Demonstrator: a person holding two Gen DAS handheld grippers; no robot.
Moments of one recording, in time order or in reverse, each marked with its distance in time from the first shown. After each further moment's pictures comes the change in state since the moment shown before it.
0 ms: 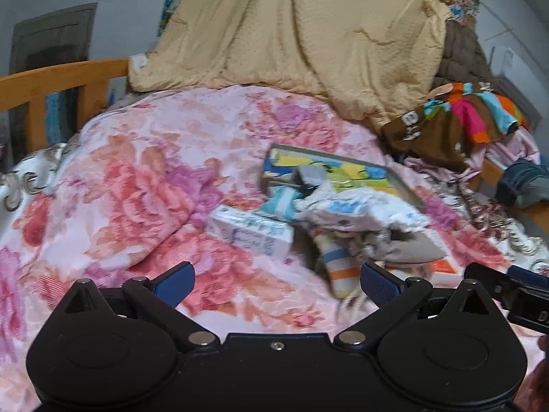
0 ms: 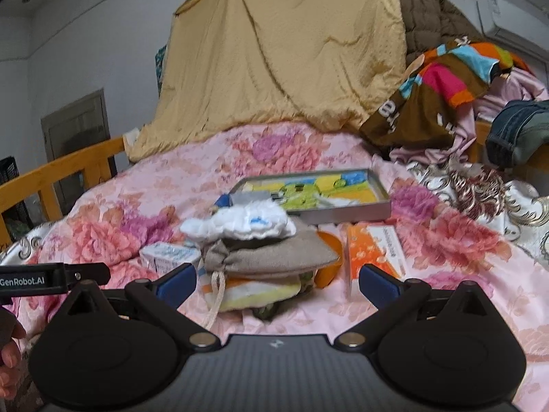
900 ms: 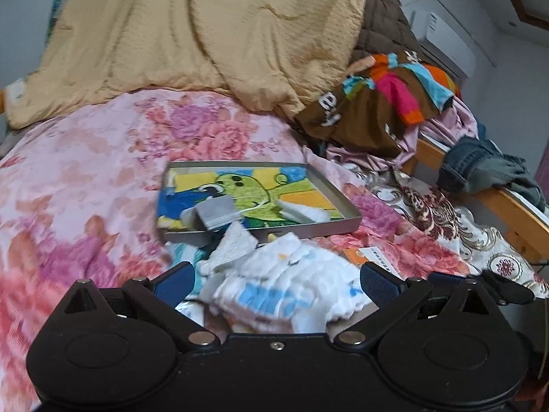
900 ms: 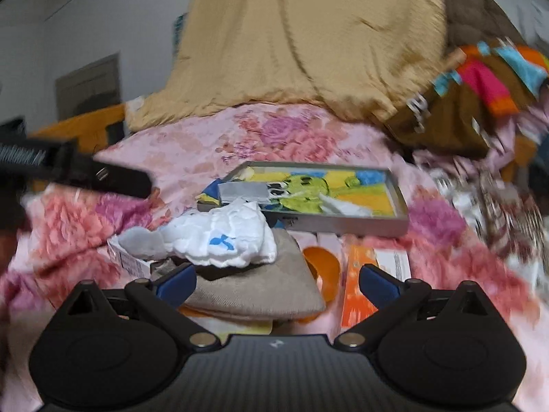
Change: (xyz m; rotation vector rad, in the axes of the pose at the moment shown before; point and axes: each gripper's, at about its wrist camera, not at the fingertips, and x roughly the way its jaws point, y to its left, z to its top) left arm 0.107 -0.047 0.094 0.190 0.098 -0.293; right arm 0.093 -0.018 0.026 -0.192 0.090 0.079
